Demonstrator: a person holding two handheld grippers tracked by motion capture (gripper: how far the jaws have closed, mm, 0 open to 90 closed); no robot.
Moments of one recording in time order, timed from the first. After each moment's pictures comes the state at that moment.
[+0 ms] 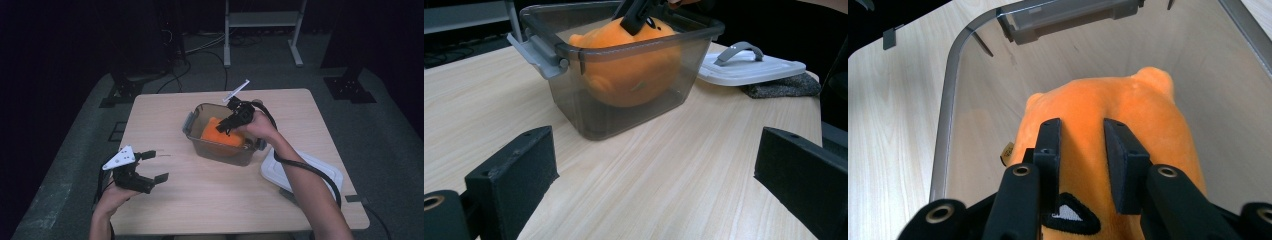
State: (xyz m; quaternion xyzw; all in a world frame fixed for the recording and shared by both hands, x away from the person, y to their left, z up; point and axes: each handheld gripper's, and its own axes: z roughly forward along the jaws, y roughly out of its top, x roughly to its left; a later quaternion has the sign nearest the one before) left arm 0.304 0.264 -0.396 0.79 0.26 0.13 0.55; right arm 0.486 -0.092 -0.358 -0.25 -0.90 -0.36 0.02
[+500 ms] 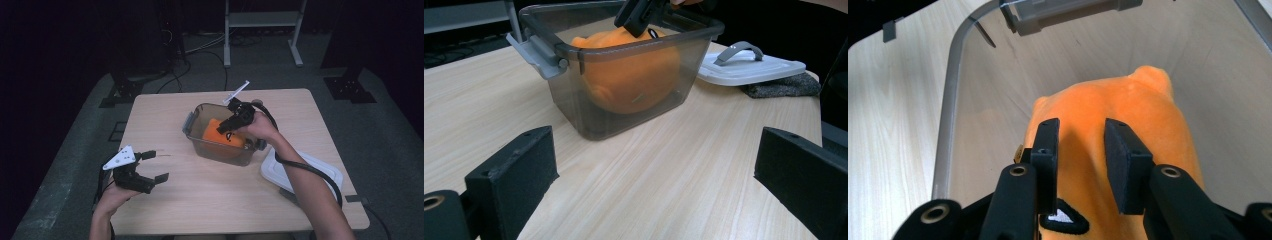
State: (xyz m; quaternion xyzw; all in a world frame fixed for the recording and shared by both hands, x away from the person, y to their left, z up) left arm 0.304 0.264 -0.396 0.79 0.26 0.13 0.55; right arm 0.483 -0.093 -0.358 -0.25 -0.90 -0.35 0.02
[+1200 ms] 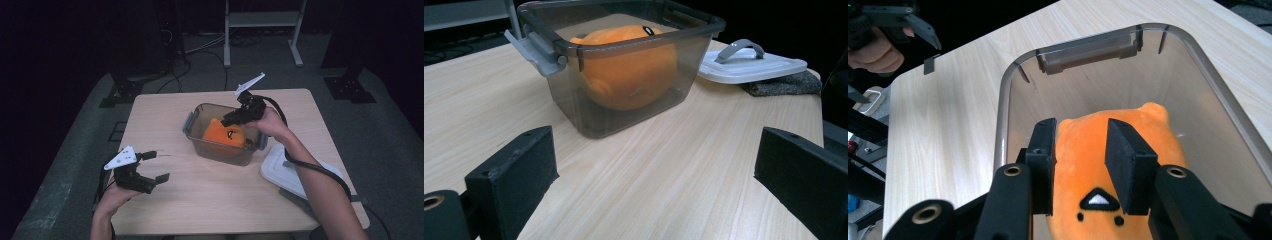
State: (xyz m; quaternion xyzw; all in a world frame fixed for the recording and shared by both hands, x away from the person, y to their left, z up) left arm 0.304 0.262 -0.398 0.79 0.26 0.13 0.54; right arm 0.468 -0.120 -0.323 -0.23 -0.88 -0.41 0.01
